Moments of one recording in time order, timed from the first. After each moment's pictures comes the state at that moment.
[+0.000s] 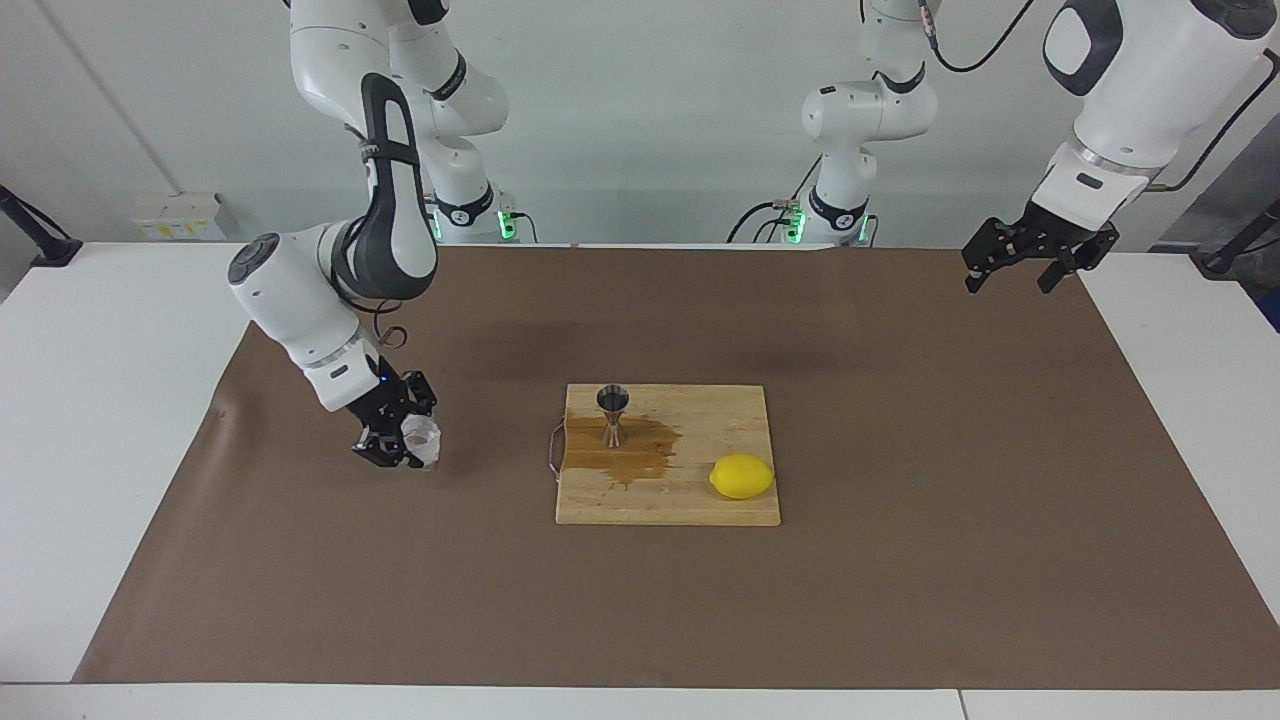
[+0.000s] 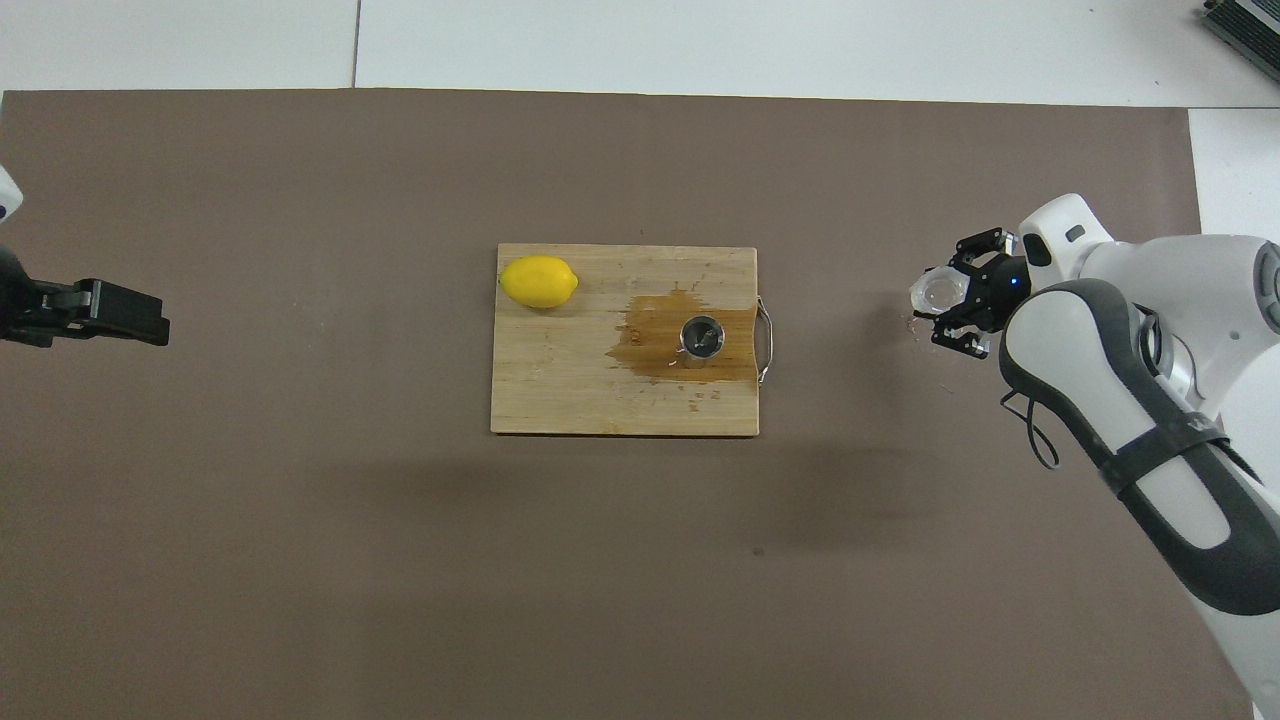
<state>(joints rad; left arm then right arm) 0.03 -0.03 -0.08 -1.63 -0.02 1.59 0.01 0.00 0.27 -0.02 -2.03 0.60 2.44 -1.75</state>
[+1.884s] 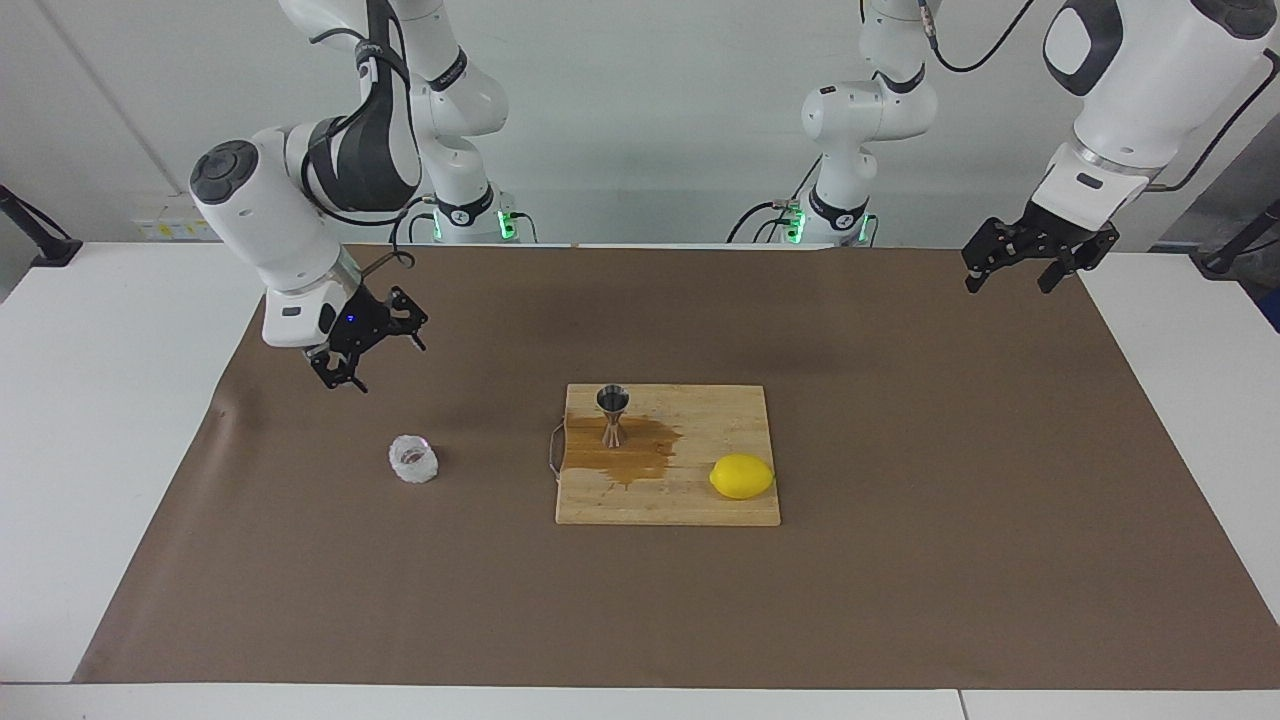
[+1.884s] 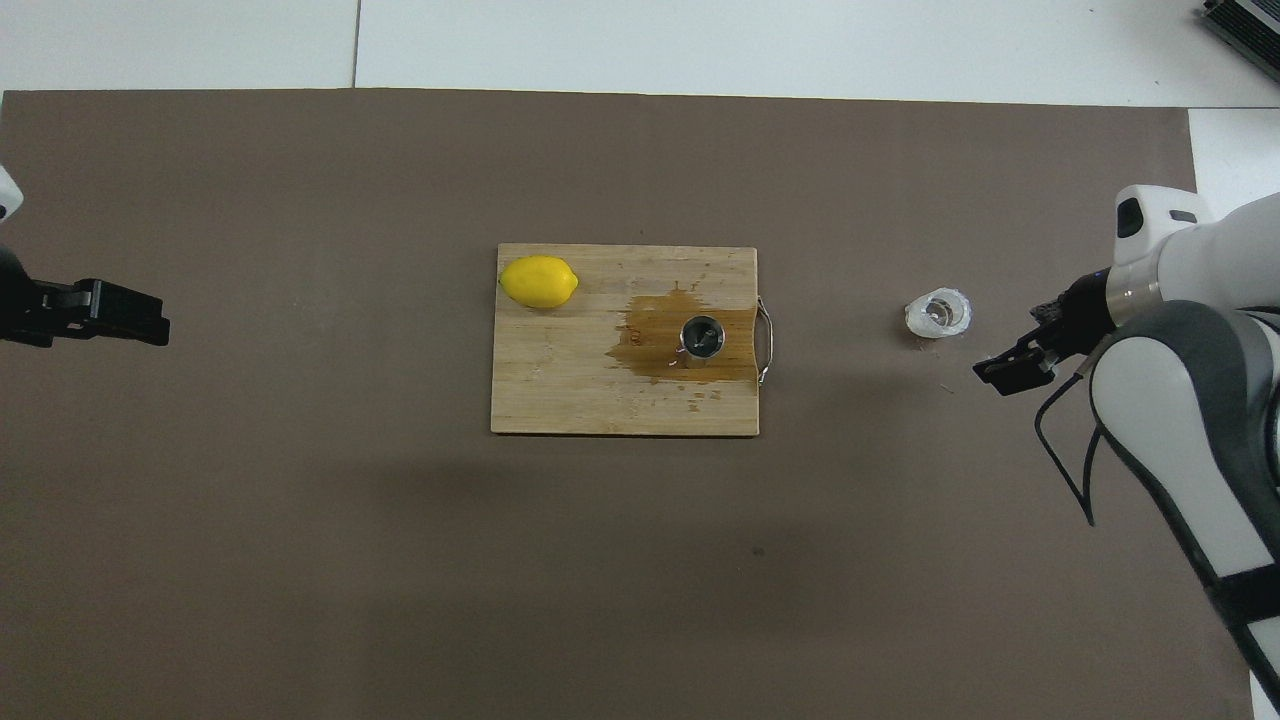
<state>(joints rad) 0.03 -0.03 -0.08 -1.63 -0.02 1.59 0.01 0.01 0.03 -0.01 -1.89 0.12 1.88 -0.64</state>
